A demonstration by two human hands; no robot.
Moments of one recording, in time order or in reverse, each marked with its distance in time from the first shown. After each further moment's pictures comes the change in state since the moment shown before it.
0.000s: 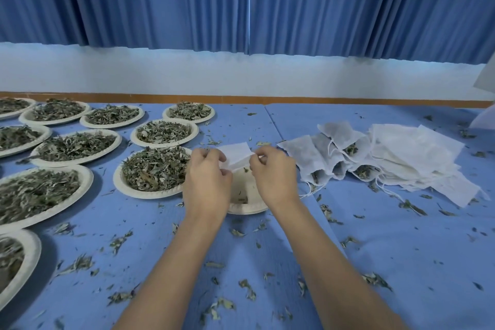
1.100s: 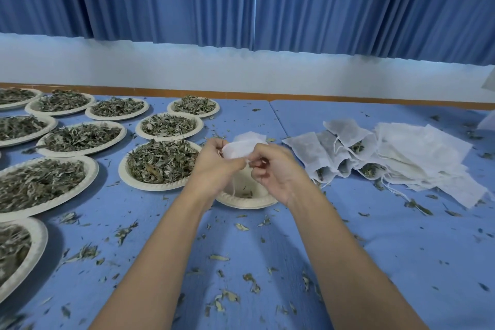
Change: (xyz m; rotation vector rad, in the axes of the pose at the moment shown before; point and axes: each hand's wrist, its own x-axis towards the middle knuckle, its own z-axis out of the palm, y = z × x) left_hand 0.016 0.006 -0.012 -0.625 -0.362 -0.348; right_hand 0.005 -0.008 -0.012 1.078 -0.414 0.502
